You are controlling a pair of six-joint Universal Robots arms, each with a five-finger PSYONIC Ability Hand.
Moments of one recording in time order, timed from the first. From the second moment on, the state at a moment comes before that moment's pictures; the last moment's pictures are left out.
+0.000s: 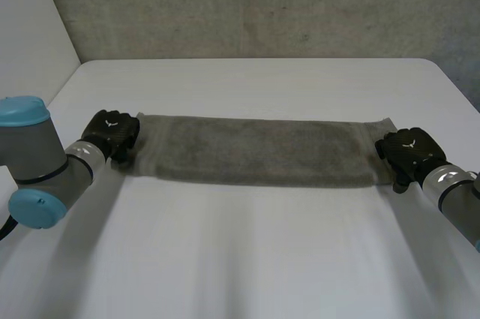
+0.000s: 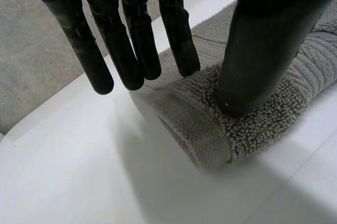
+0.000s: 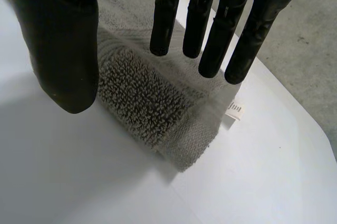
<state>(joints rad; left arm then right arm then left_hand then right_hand) 4.56 -2.26 -1.40 3.36 -1.35 3.57 1.60 -1.03 1.67 -0.29 1.24 2.49 0.83 0.84 0.84 0.84 0.66 0.60 0.60 0.60 0.60 0.43</state>
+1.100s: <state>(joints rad) 4.56 -2.21 -1.44 3.35 -1.35 3.56 1.57 -0.97 1.64 -0.34 1.24 2.52 0.57 0.58 0.58 0.58 0.38 1.31 1.31 1.30 1.33 1.15</state>
